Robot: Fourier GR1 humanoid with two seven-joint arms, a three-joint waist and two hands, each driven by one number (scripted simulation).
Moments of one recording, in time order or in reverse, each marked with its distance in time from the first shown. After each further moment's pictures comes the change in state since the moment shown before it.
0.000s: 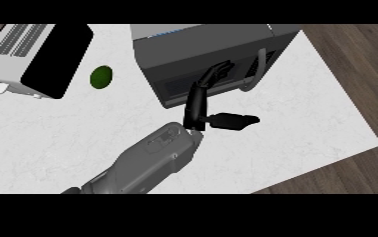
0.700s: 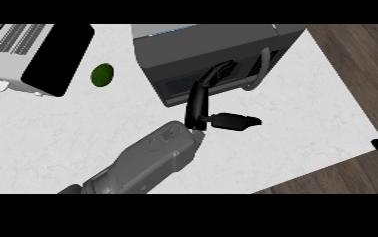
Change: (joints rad) left arm -0.022 0.000 -0.022 0.013 0.071 -0.013 -0.079; right arm -0.064 0.060 0.043 0.089 -0.121 0.035 0.035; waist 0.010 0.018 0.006
